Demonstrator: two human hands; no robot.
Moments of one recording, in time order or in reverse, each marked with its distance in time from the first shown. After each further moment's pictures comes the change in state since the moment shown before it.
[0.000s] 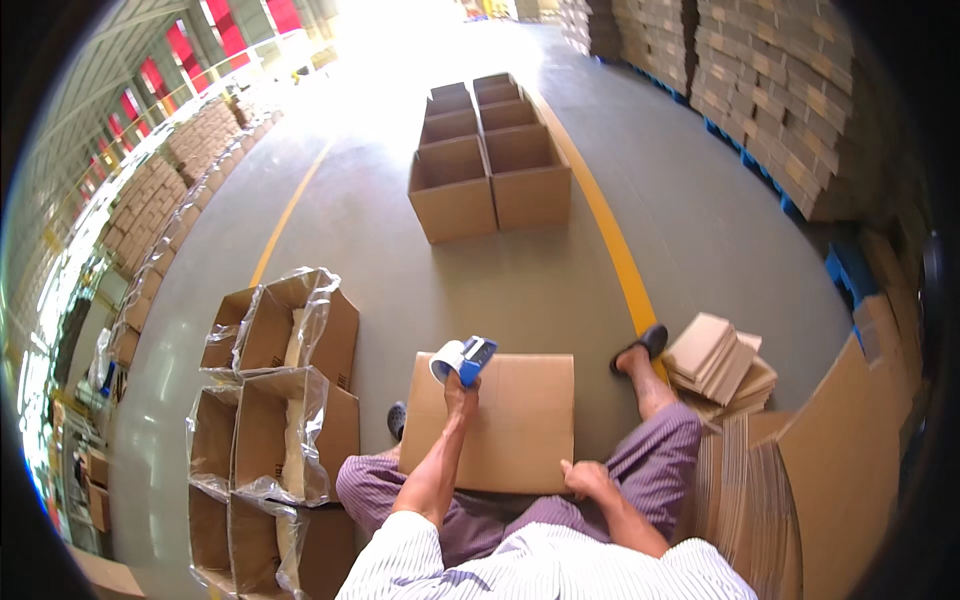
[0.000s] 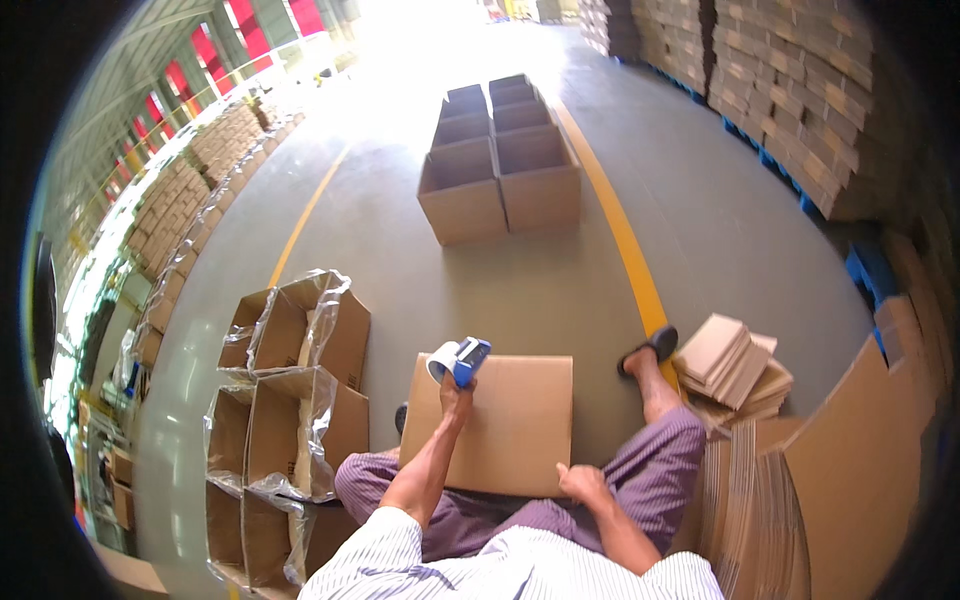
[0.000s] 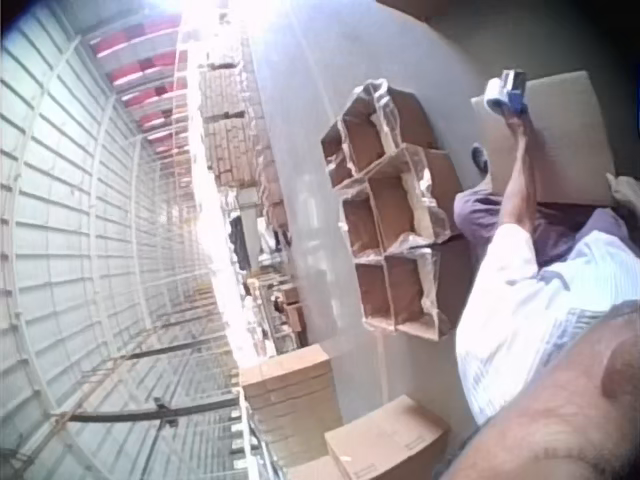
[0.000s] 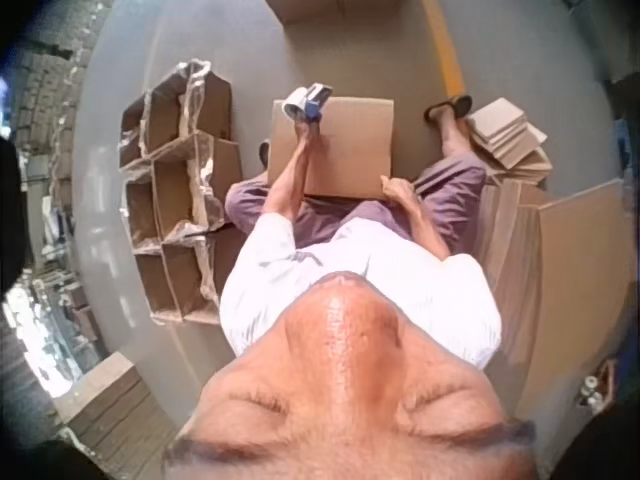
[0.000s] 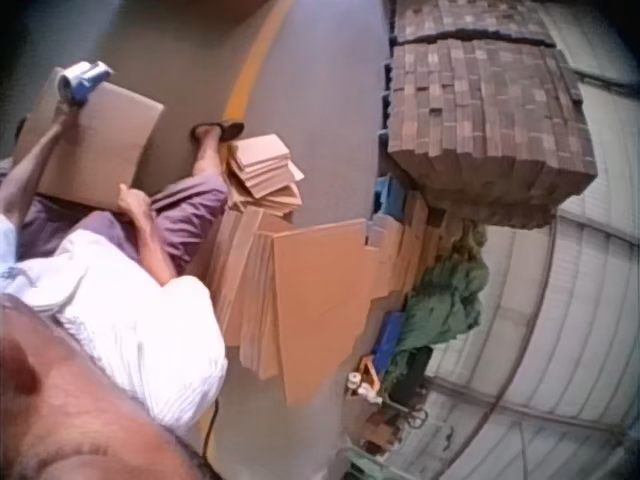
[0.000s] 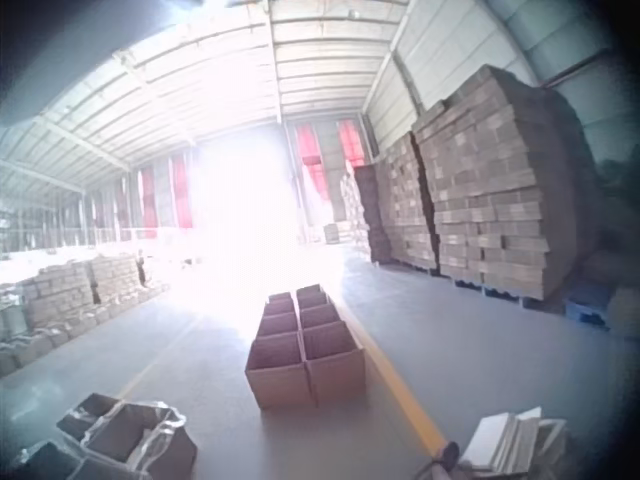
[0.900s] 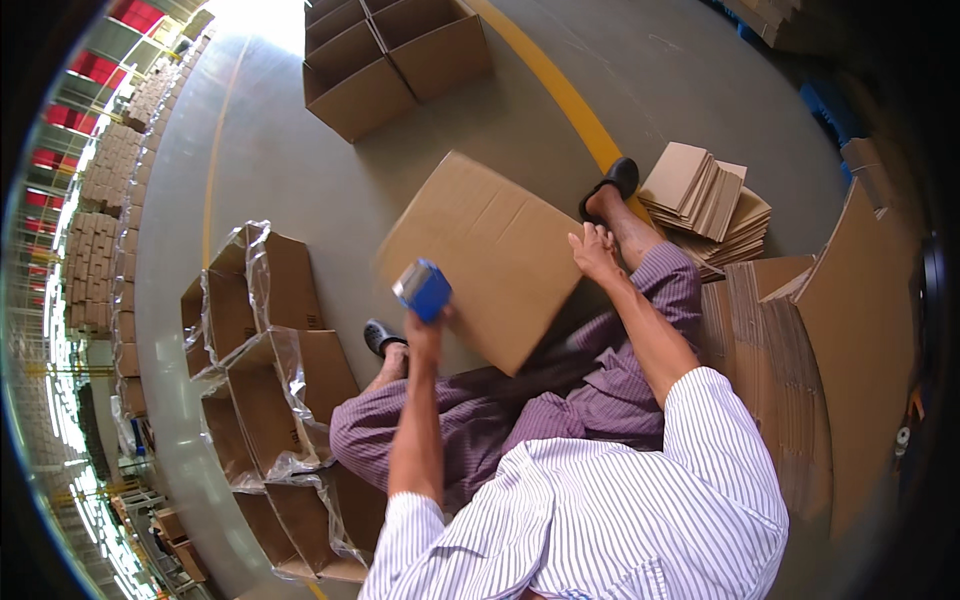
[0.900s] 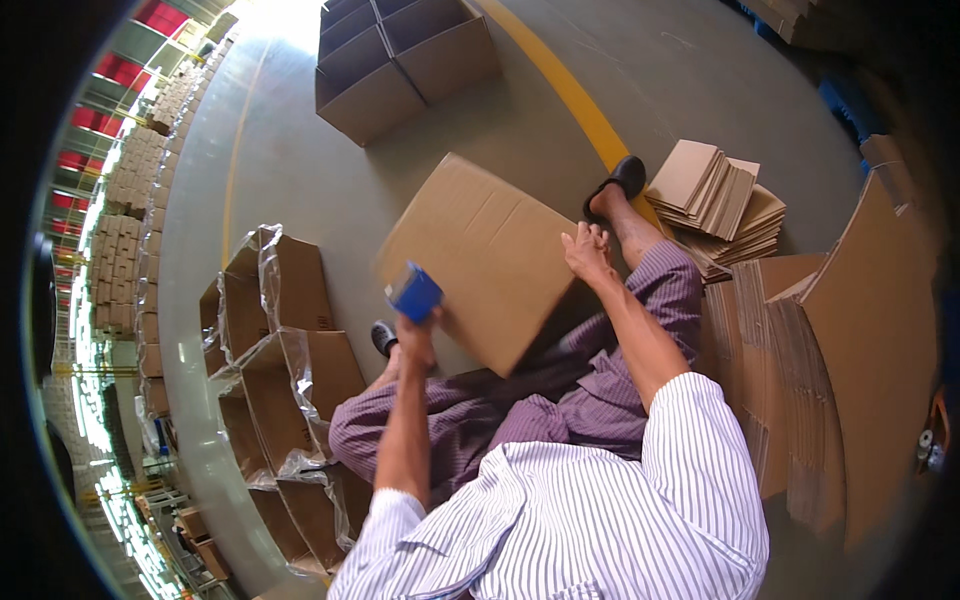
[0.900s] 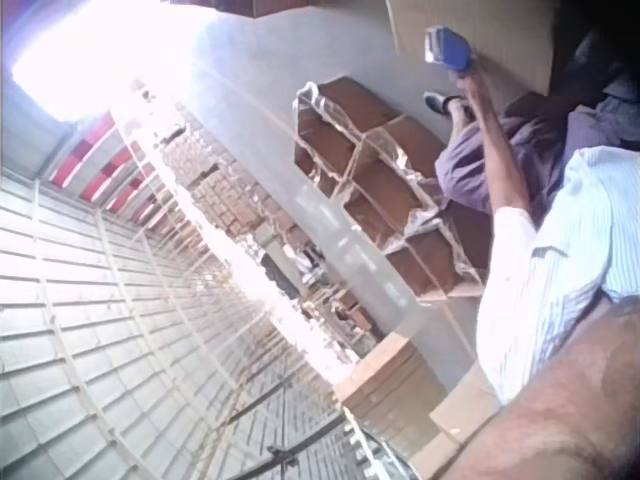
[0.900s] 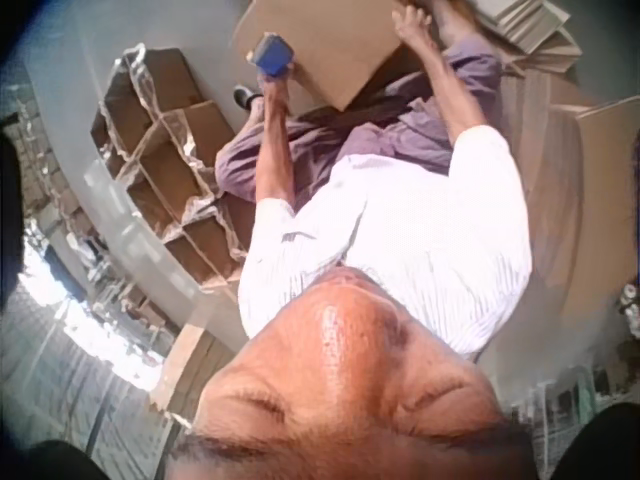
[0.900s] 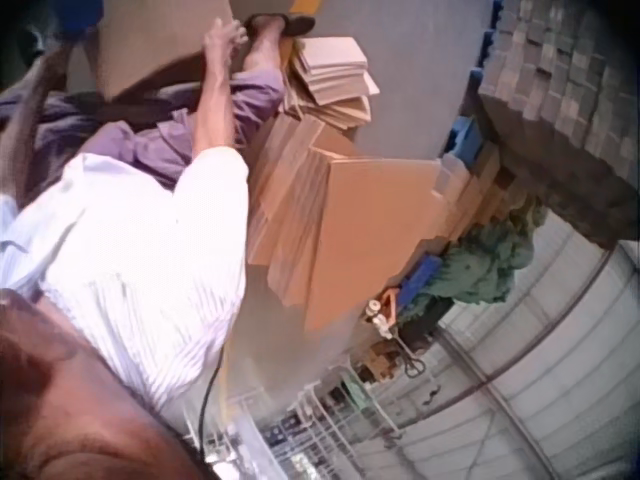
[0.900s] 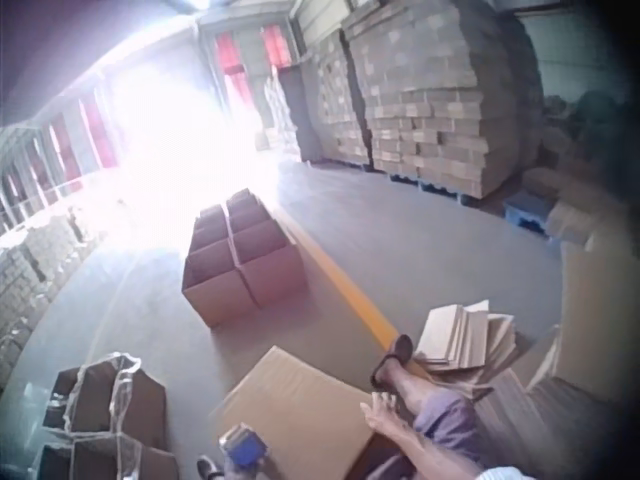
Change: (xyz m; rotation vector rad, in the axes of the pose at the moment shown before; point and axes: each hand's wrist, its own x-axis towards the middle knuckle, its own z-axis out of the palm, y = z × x) left_hand -0.051 0.000 -0.034 -0.371 -0.243 -0.195; right_hand 0.130 0.031 -0.099 0.250 0.924 -0.090
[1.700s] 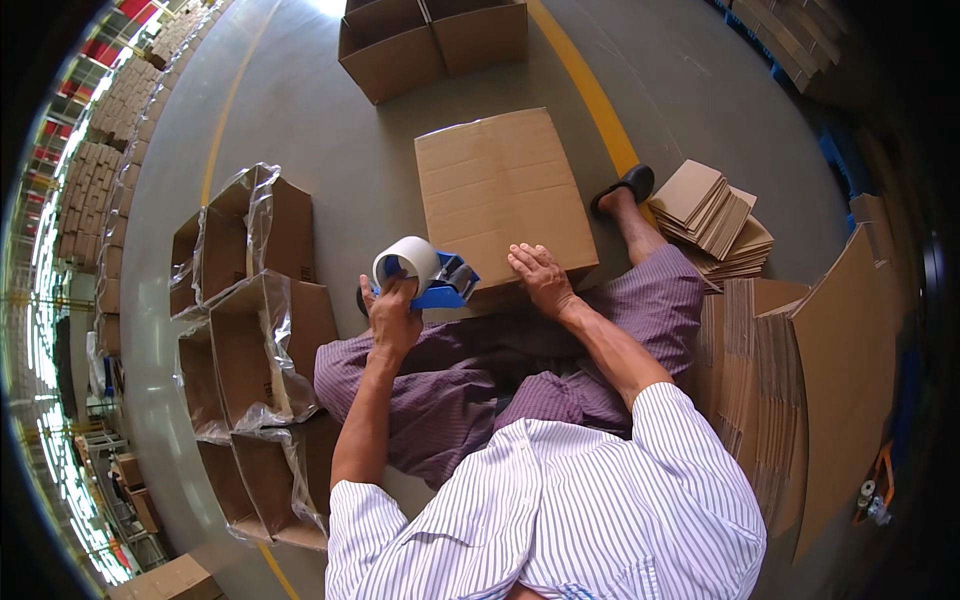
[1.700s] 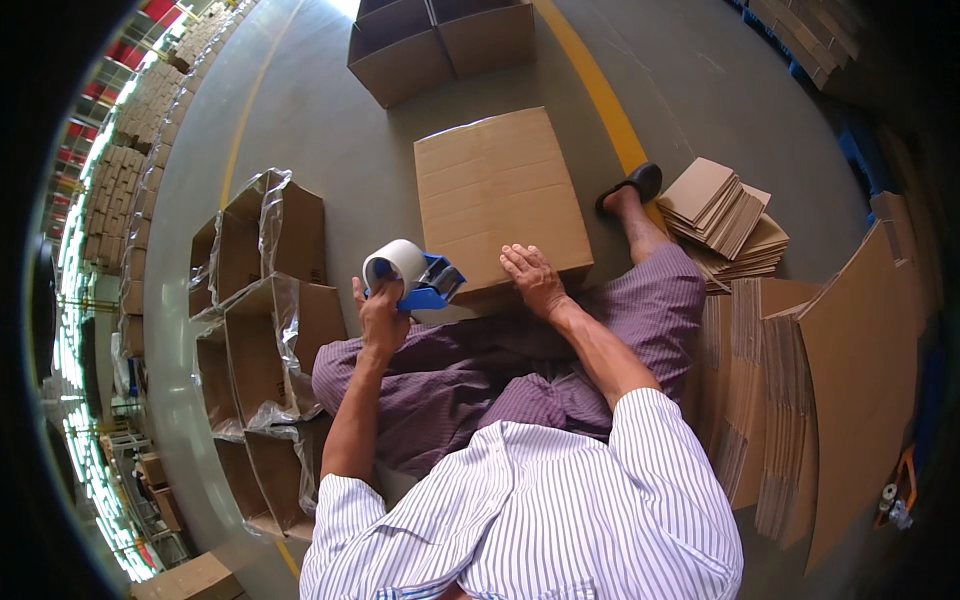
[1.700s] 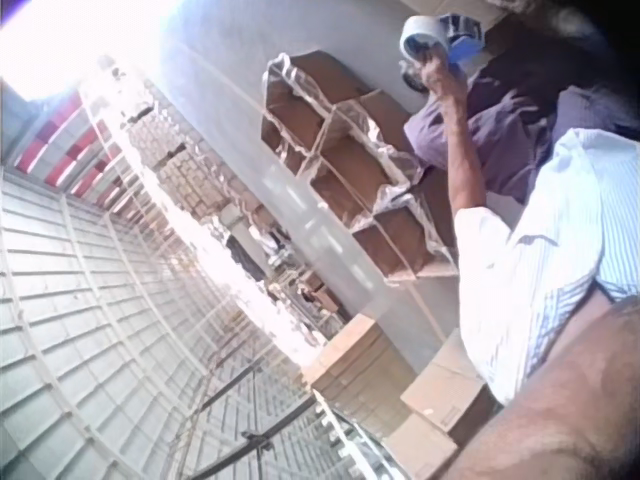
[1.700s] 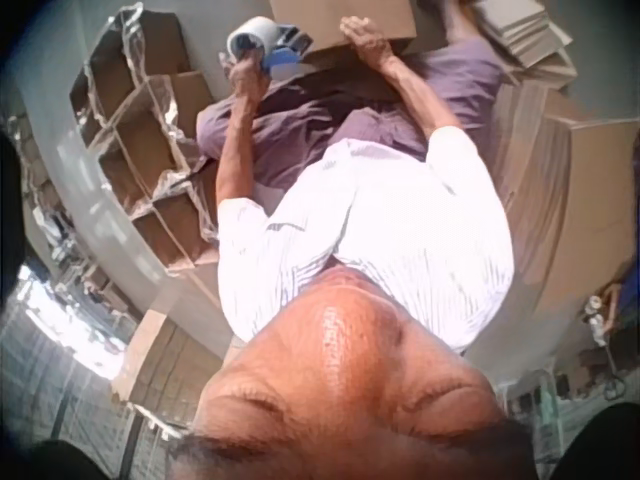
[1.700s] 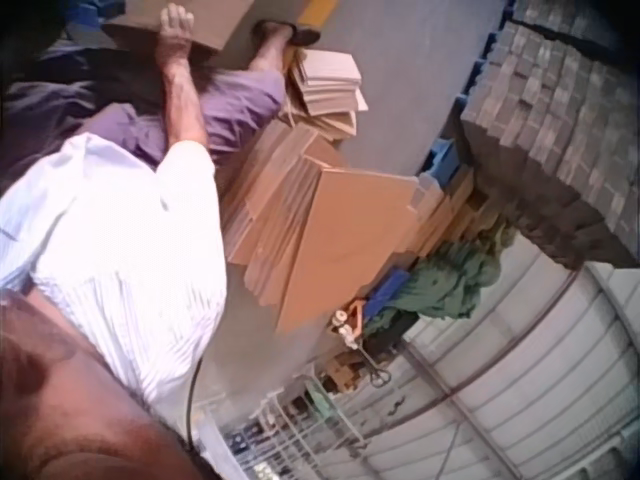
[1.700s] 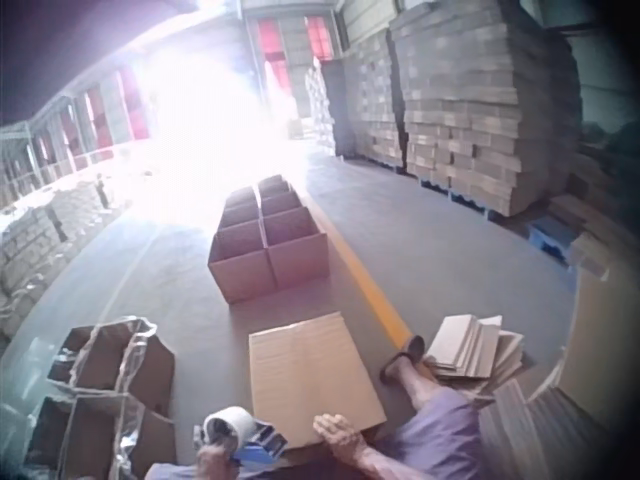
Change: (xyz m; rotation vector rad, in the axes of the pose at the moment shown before) left_hand -0.048 0.088 -0.041 1.260 -0.067 0.577; right_hand -0.084 -0.054 0.051 -0.087 -0.019 -0.955
